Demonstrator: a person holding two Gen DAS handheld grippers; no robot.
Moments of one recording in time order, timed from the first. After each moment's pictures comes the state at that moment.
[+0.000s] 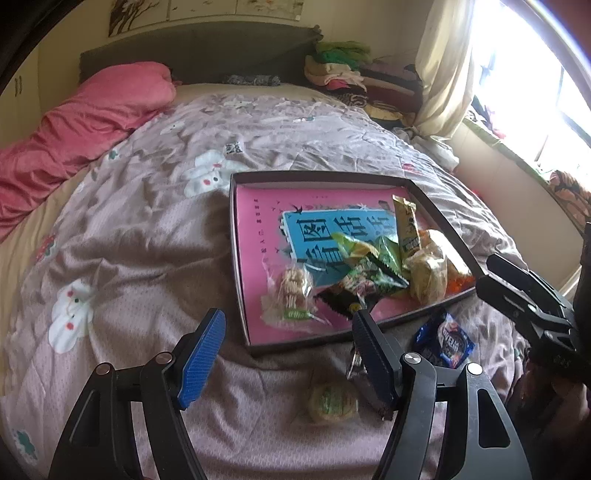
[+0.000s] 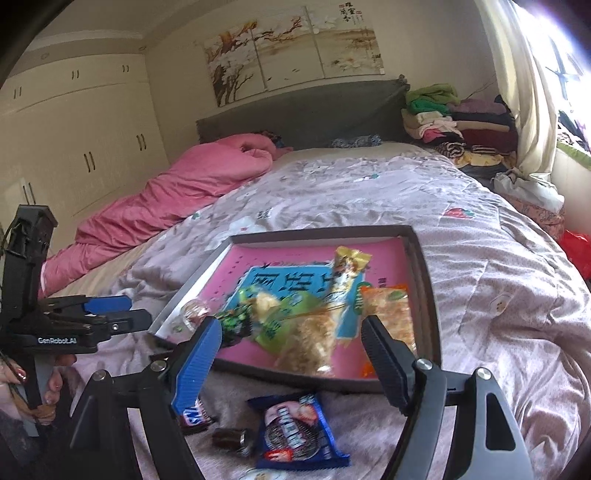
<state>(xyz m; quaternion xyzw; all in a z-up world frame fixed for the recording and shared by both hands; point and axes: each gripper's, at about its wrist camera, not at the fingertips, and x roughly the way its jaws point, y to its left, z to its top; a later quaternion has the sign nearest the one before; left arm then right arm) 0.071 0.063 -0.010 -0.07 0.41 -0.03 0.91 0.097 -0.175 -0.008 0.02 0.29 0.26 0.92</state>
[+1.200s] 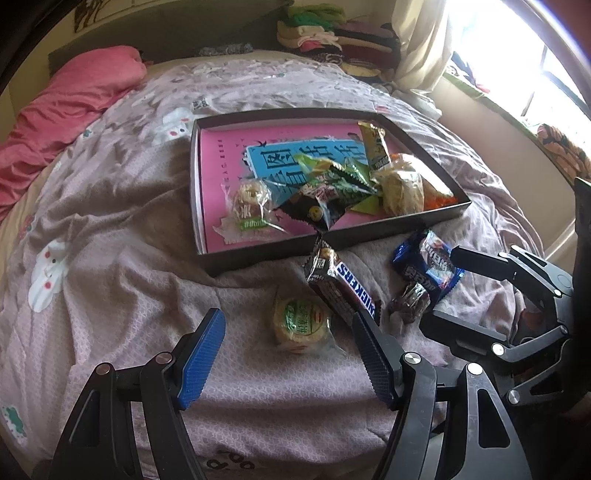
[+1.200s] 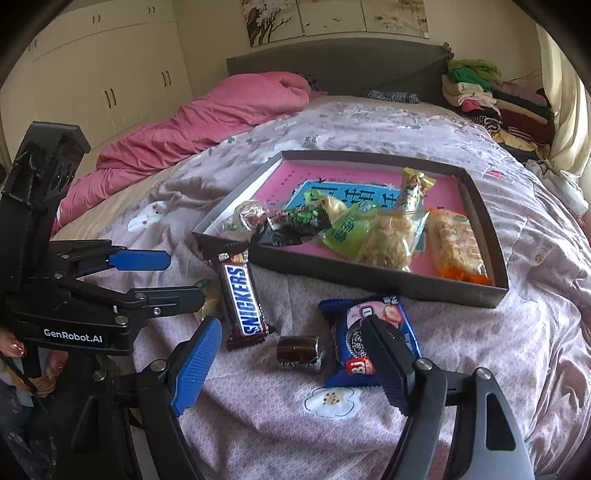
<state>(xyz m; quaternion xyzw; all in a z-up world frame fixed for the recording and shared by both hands) 0.041 0.033 -0.042 -0.03 0.47 -0.07 0.88 0.049 -0.129 -0.042 -0.05 0.38 0.30 0.87</state>
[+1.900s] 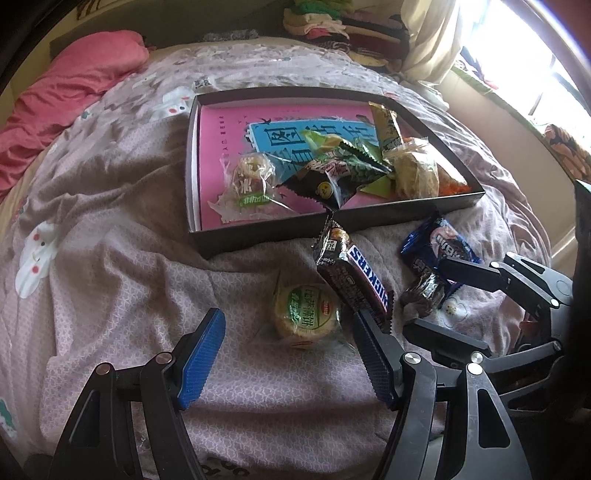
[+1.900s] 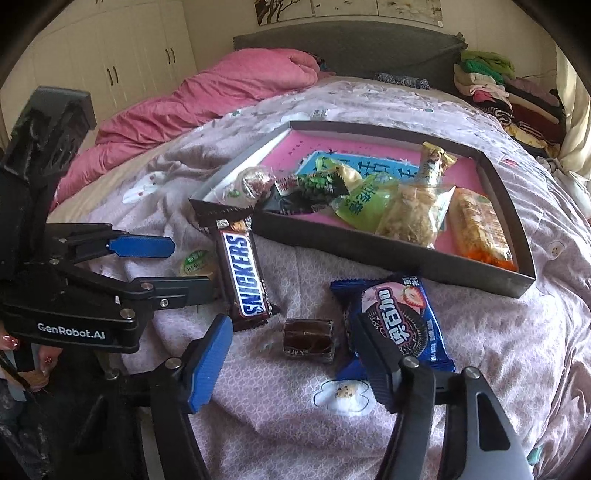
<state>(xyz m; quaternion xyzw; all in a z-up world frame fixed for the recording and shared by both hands) 0.049 0.033 -0.061 -0.03 0.49 -0.06 0.87 0.056 -0.112 -0.065 -0.08 0.41 0.30 0.85</state>
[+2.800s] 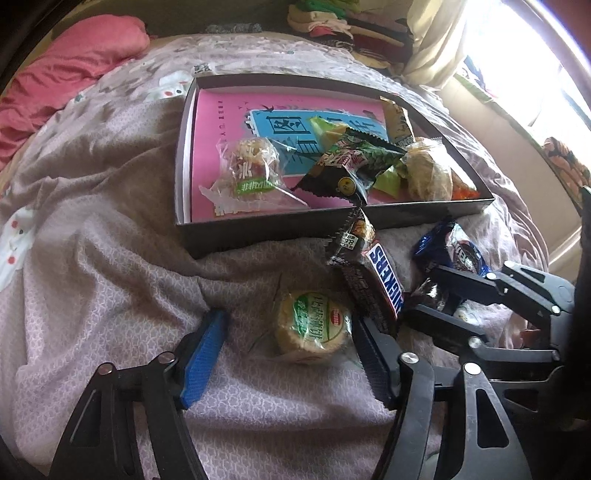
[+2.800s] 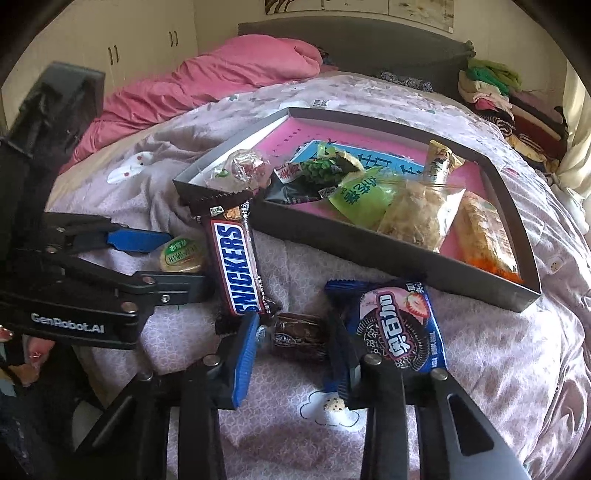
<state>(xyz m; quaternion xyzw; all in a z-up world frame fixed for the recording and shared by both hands) 0.064 0.038 -0.080 -0.06 0.50 -0.07 0.86 0.063 -0.102 -0.076 -0.12 0.41 0.29 0.85</state>
